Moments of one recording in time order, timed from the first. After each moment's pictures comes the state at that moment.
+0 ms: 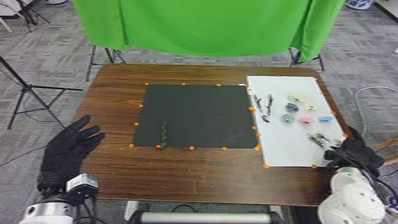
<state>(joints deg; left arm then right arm) 138.4 -66.3 -100.3 -130.4 46.7 15.8 14.3 -109.6 -36.9 72.6 -116.3 -130.4 7.3 68.6</state>
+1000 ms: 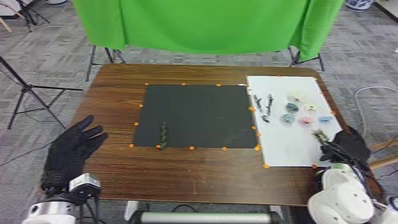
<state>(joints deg) 137.9 -66.4 -99.8 -130.2 46.8 15.6 13.5 -103.1 -35.5 64.2 -113.8 -131.4 20.3 69.3</state>
